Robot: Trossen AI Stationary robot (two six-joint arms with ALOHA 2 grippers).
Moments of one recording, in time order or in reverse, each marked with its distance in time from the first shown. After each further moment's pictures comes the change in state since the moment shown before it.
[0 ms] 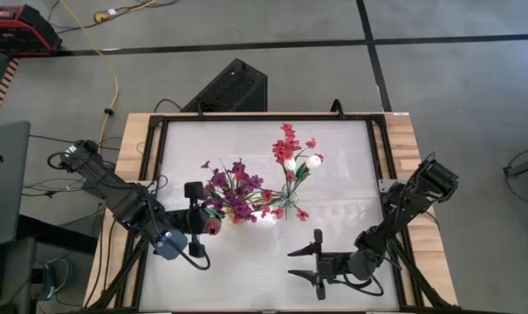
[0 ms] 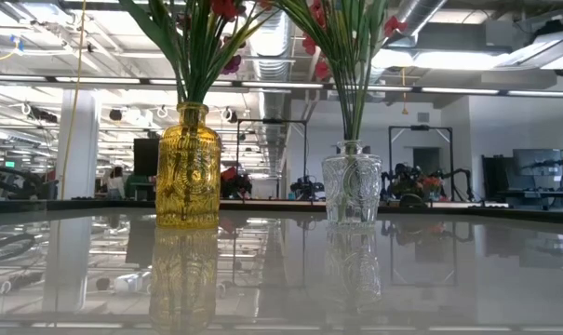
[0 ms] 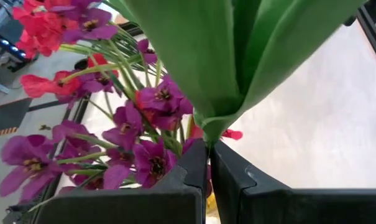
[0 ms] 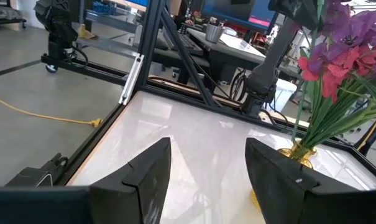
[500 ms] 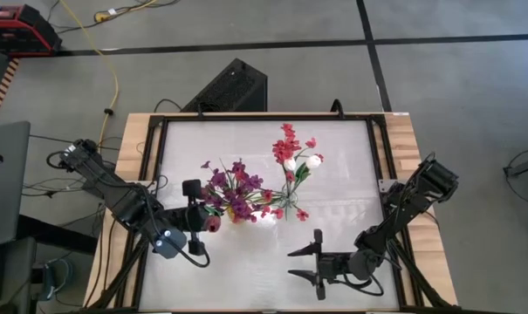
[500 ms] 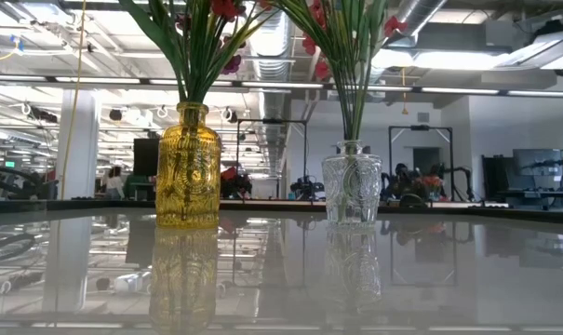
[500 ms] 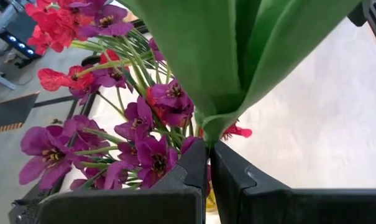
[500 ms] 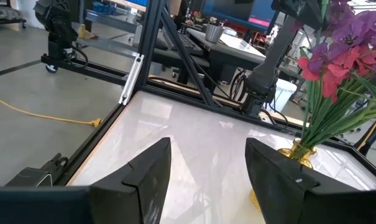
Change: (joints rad) left arm 0.000 -0.014 0.000 -0.022 -0.018 -0.016; right arm 0.000 0.000 0.000 0.000 0.000 0.000
